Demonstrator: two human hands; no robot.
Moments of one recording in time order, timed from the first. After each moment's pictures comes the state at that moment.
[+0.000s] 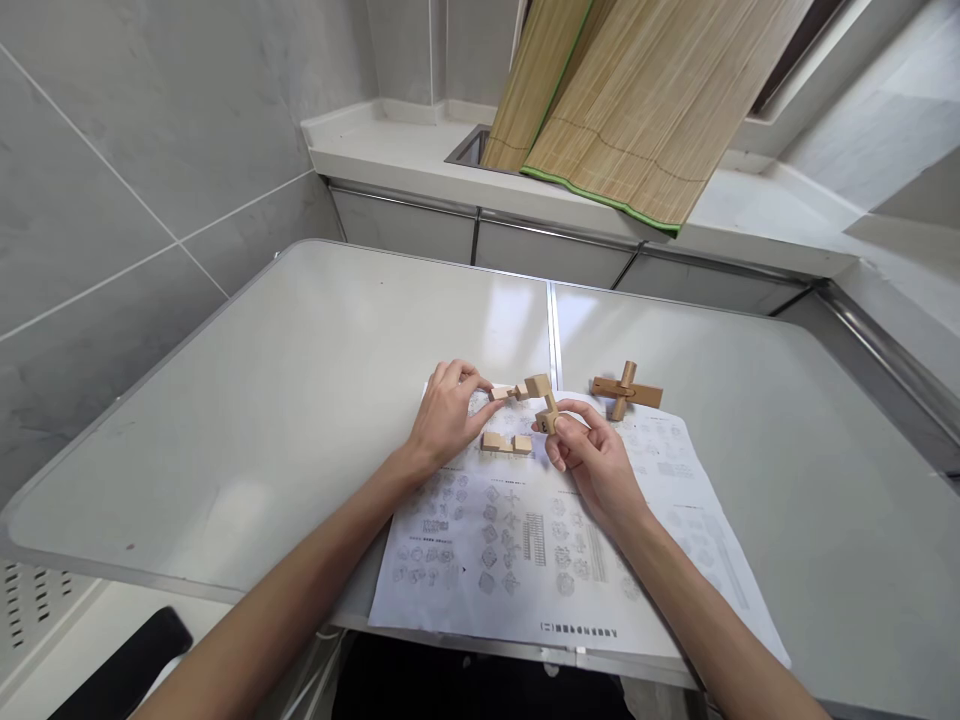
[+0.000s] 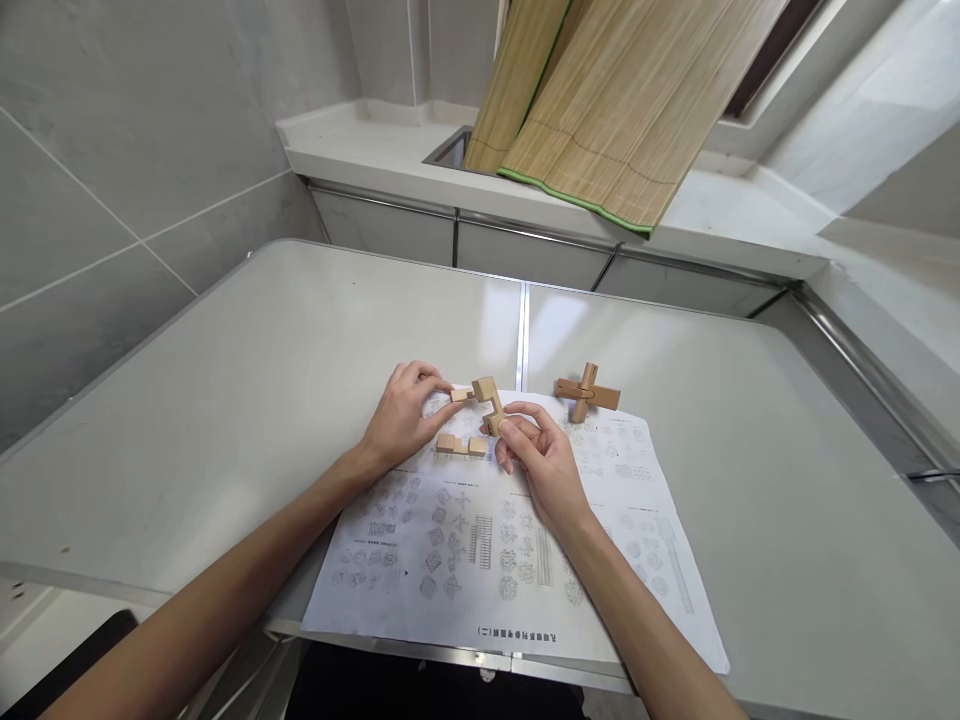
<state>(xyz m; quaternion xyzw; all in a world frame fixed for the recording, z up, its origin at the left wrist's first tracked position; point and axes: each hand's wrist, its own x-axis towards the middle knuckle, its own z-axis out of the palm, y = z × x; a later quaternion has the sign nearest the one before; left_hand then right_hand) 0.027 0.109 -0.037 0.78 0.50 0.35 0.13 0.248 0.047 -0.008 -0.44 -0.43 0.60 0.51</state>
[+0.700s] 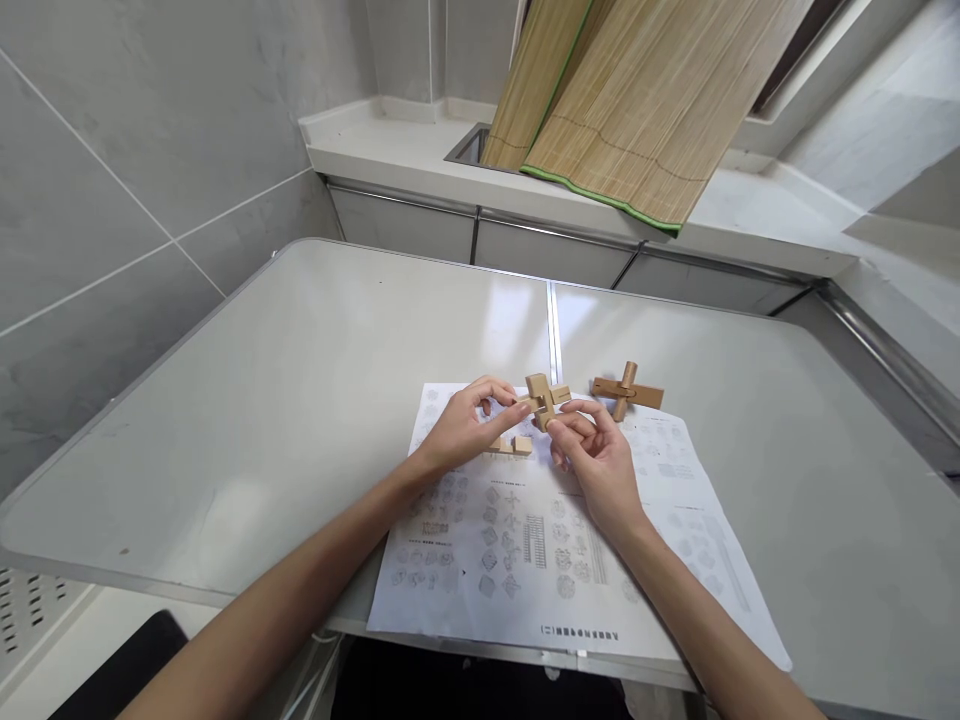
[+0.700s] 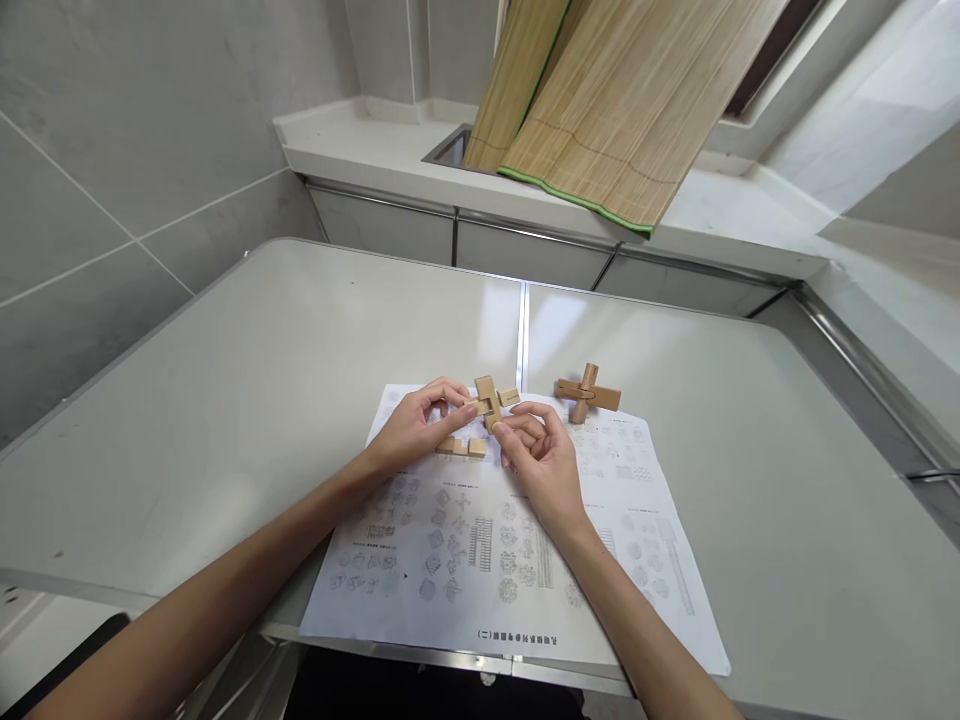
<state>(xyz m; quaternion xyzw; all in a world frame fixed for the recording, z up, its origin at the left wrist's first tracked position) 0.047 0.093 -0.007 0.64 0.43 0.42 0.48 0.244 0.045 -0.017 -0.48 -0.45 0.53 0.54</state>
